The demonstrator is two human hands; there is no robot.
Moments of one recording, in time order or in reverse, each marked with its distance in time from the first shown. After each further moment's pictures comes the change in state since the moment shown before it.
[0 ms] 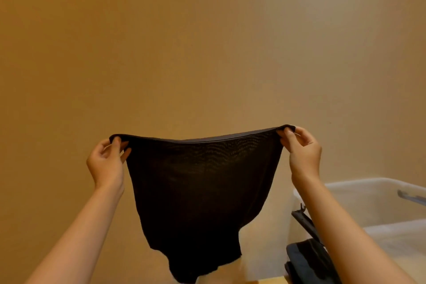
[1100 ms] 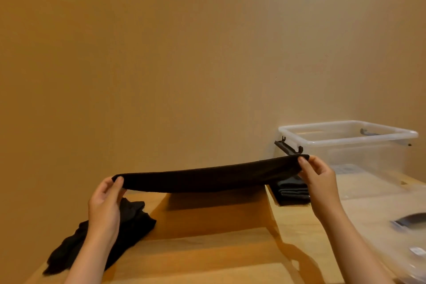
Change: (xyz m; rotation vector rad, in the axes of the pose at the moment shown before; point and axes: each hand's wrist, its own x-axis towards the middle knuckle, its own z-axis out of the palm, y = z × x) left_hand -0.222 0.023 -0.230 0.215 -0.134 -0.250; right_hand -0.220 -0.041 -0.173 -0.252 -0.189 0.222
